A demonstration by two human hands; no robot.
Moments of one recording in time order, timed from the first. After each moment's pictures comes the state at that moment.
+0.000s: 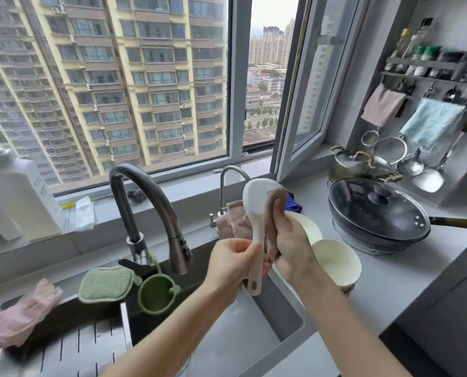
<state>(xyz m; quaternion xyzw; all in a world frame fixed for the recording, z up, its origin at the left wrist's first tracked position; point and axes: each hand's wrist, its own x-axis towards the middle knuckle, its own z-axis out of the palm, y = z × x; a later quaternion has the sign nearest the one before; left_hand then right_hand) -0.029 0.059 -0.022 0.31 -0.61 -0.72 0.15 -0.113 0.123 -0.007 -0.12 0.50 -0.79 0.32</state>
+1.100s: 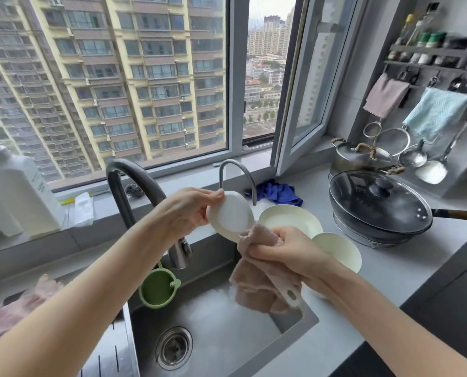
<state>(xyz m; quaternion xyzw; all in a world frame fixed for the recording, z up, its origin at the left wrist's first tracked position) -0.041 -0.037 0.026 0.33 -0.58 -0.74 0.11 -0.121 0.159 -0.005 -0.33 0.66 -0.54 0.41</state>
